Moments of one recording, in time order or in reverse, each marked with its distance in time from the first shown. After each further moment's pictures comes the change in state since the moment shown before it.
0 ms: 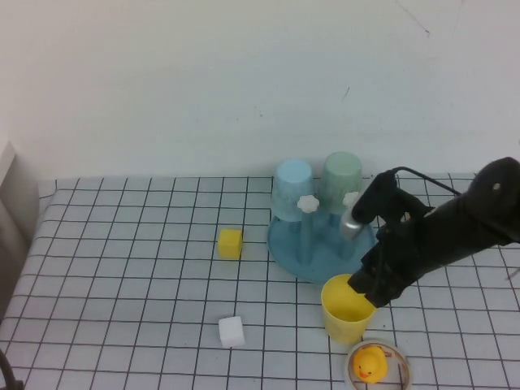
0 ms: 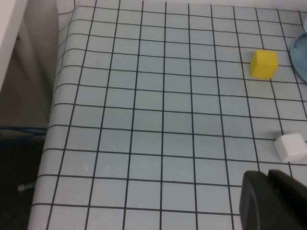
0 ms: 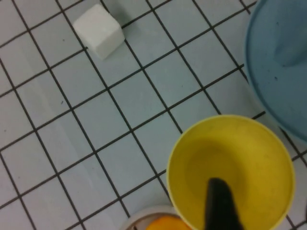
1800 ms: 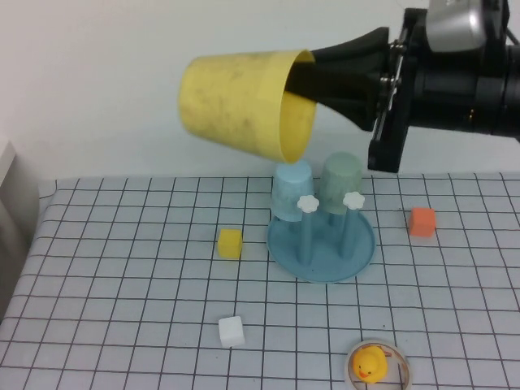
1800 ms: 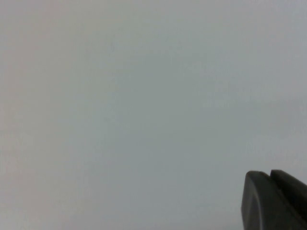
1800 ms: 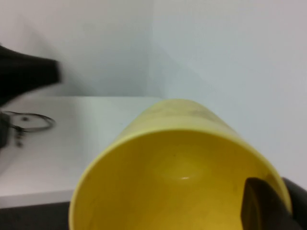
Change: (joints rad) right arm 0.008 -0.389 -0.101 0.958 0.367 -0.763; left arm 0.000 0.000 0.011 0.469 -0.809 -0.217
